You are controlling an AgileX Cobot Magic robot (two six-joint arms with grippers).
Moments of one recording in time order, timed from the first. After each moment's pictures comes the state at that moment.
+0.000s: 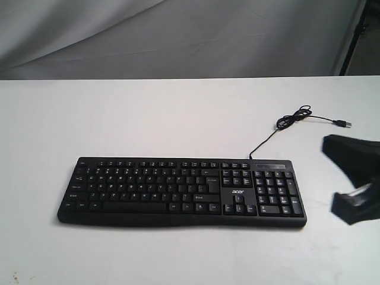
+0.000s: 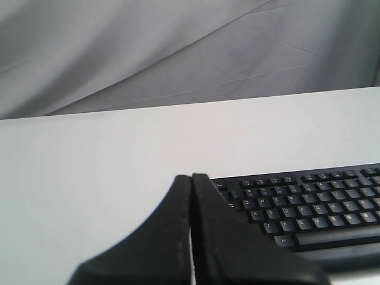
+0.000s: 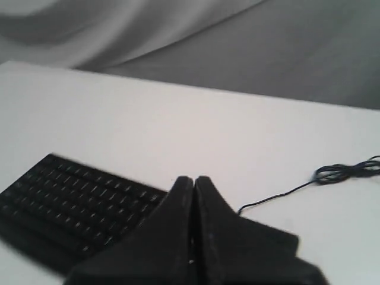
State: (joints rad) left arm -0.17 0.00 0.00 0.04 0.26 -0.02; right arm 0.50 0.72 -0.29 0.33 -0.09 -0.21
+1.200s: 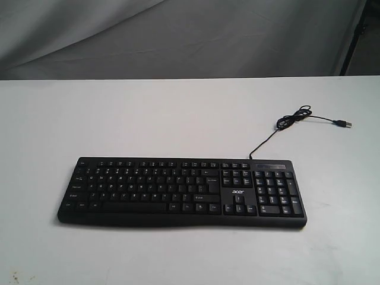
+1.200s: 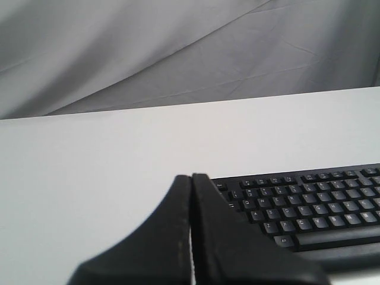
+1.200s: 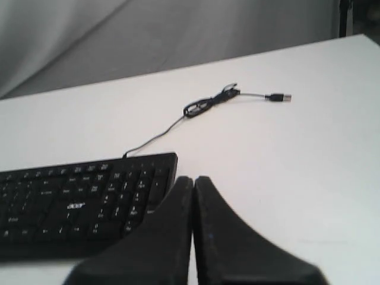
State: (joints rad) left arm -0.17 0.00 0.00 0.04 0.26 -0.02; right arm 0.04 0.05 0.00 0.18 0.33 0.03
